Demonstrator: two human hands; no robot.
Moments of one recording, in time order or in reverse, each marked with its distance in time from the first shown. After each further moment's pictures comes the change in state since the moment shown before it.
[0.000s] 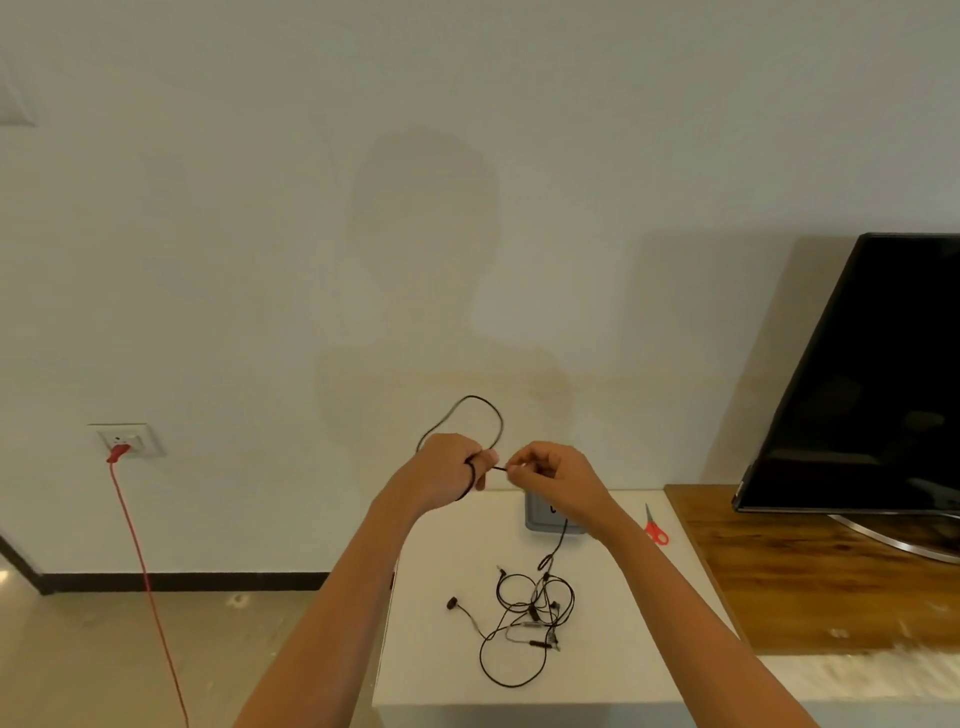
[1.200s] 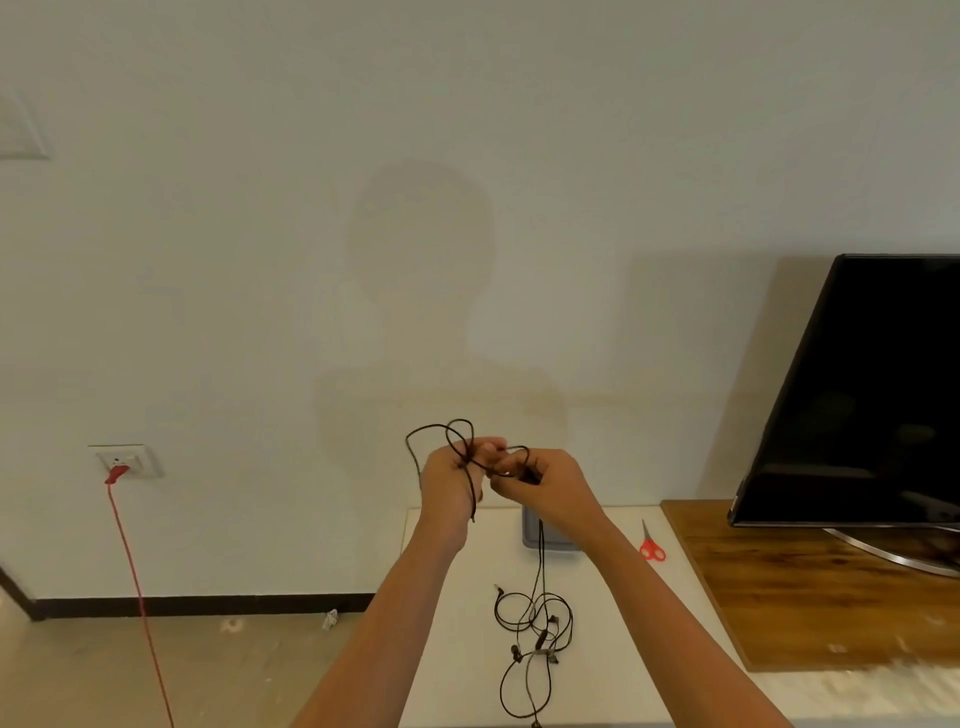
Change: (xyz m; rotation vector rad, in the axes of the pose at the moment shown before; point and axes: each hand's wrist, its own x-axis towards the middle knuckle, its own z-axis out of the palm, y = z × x) left_hand 0.000 0.026 0.032 -0.907 0.460 -0.165; right_hand -0.002 -0.027 0.005 -0.035 0.109 -0.038
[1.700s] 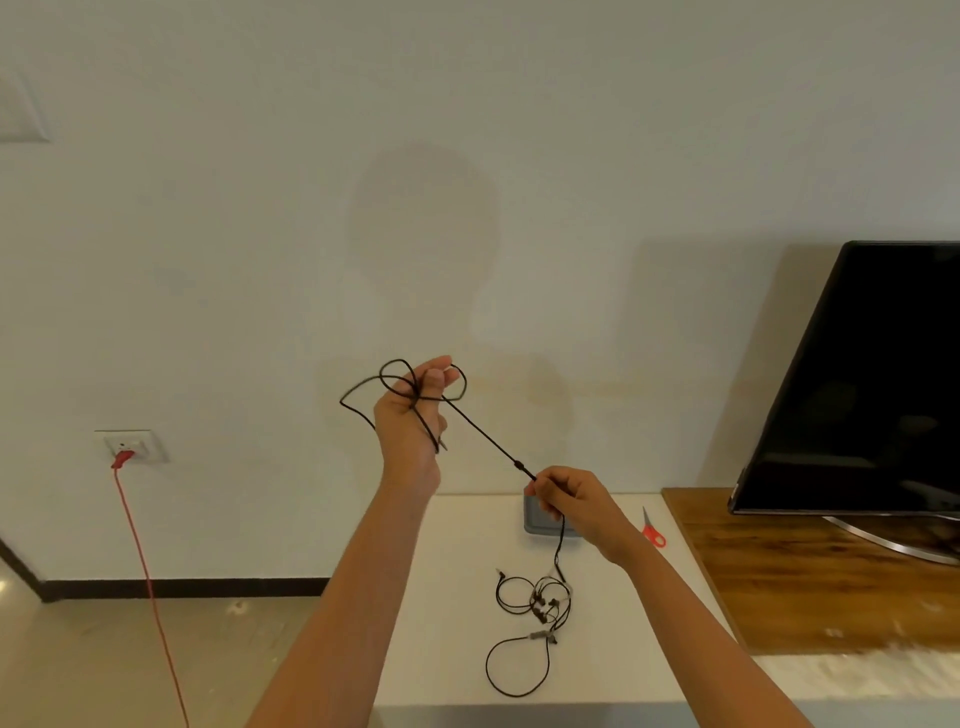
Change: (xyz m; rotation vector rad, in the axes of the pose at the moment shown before) left_hand 0.015 0.036 -0.026 -0.374 0.092 0.215; right_hand -0.020 0.057 -0.017 0.185 -0.115 0.118
